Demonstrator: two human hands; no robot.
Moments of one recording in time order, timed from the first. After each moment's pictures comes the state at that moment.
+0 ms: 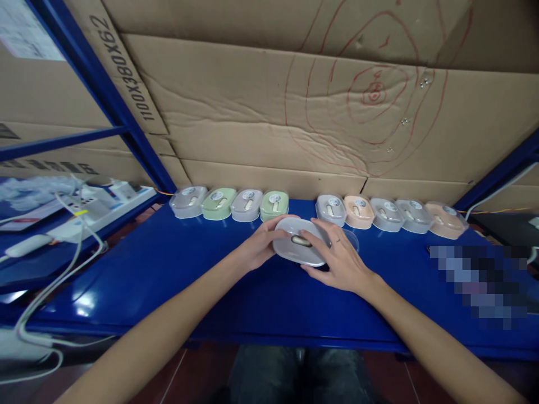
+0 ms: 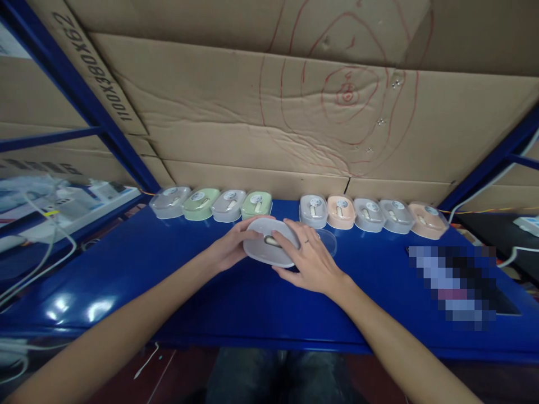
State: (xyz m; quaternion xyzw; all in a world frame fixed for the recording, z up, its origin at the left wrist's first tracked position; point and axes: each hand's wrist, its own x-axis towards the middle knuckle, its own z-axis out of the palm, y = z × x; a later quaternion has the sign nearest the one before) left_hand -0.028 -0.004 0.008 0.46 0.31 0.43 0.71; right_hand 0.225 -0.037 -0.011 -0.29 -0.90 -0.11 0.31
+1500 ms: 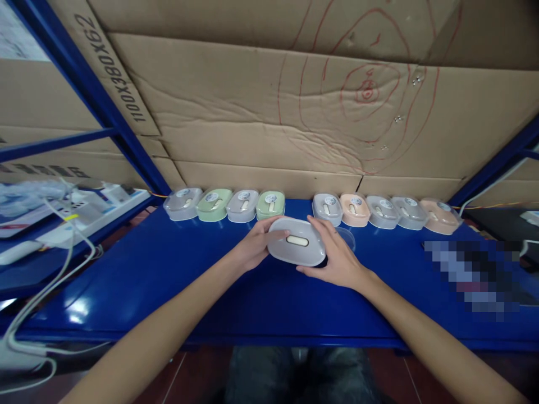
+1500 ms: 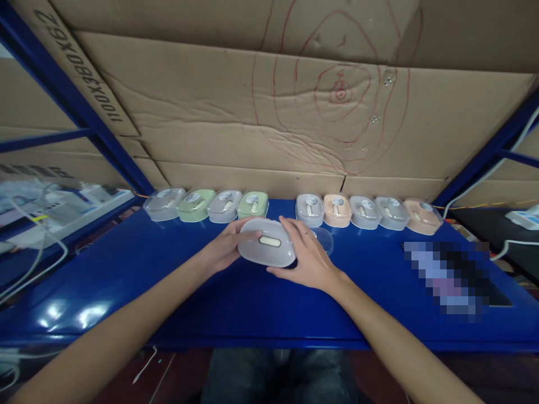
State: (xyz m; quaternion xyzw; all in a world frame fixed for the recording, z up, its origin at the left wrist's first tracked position) left_hand -0.027 -0.008 0.014 0.48 0.34 0.43 0.68; right_hand 0.223 -0.036 -0.014 -0.36 -0.86 0.05 0.36
